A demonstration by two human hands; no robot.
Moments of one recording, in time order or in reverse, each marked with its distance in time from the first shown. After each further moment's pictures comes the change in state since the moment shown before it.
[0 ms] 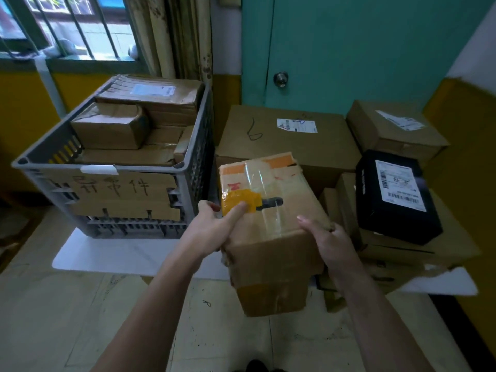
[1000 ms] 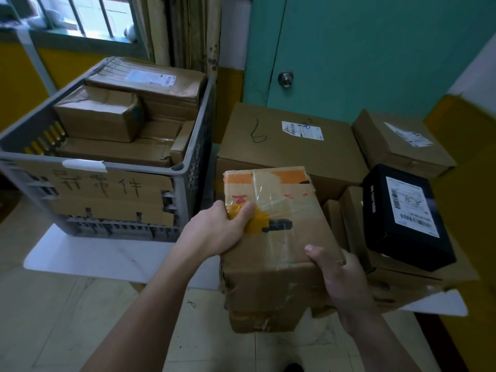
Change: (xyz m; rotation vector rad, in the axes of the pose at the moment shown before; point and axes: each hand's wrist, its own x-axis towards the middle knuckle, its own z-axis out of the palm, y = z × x) left_hand 0.039 0.009 -0.005 0.374 -0.029 0.038; right_hand 0.008 0.017 0.004 -0.148 0.094 0.012
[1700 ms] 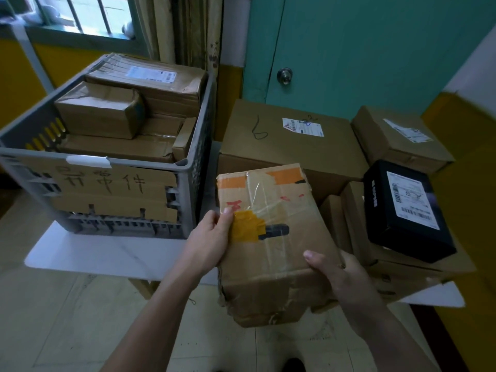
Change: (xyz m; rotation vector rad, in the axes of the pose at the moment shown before) left_hand -0.015 -0.033 0.017 -0.473 0.055 -0.021; right_hand -0.014 -0.001 -0.006 -0.034 -0.168 0.051
